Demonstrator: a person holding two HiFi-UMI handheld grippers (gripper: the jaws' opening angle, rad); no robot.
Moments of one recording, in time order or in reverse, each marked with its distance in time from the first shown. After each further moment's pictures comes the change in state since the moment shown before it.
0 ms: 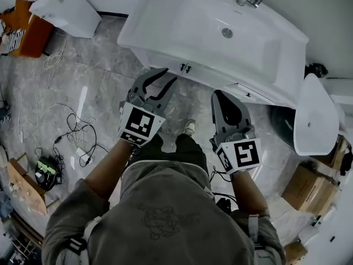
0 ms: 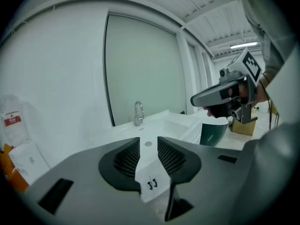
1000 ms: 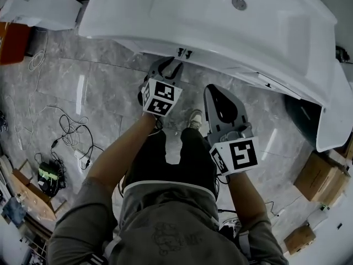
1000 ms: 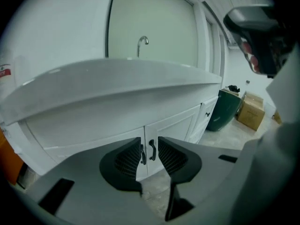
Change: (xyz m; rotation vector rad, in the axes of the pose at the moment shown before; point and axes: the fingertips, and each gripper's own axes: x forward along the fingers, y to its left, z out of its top) left arm 0.200 -0.022 -0.286 -0.139 0.291 0.005; right arm 0.088 -0.032 -0.183 0.128 0.069 -0.037
